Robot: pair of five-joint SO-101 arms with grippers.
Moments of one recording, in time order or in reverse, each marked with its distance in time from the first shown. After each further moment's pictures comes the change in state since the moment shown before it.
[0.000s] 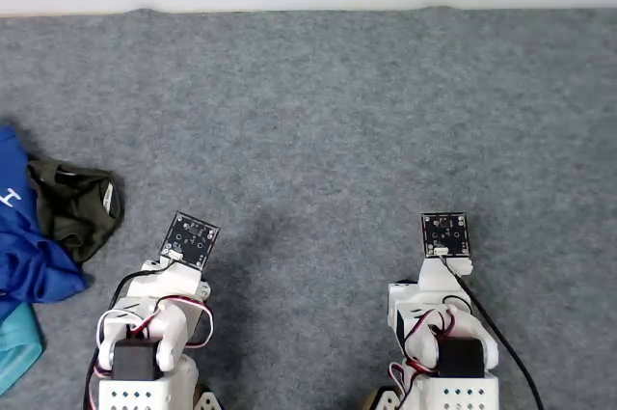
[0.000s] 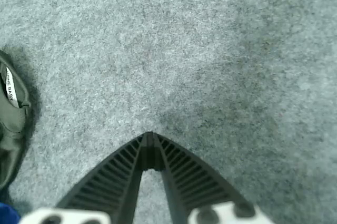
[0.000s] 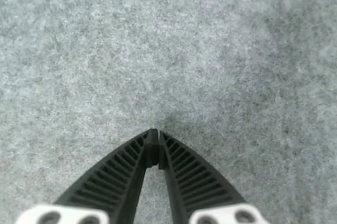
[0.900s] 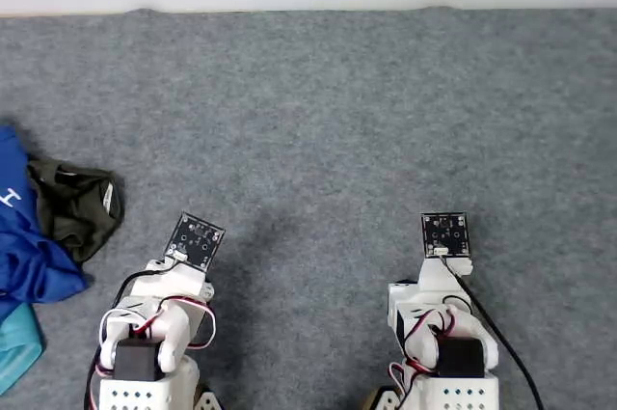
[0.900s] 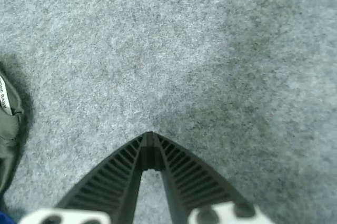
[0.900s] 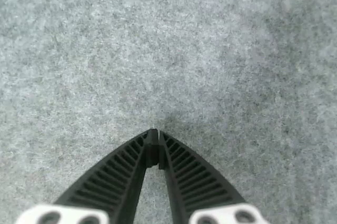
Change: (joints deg) left arm 1.8 0.0 0.0 0.0 0.0; right arm 0.0 0.0 0.0 0.0 0.0
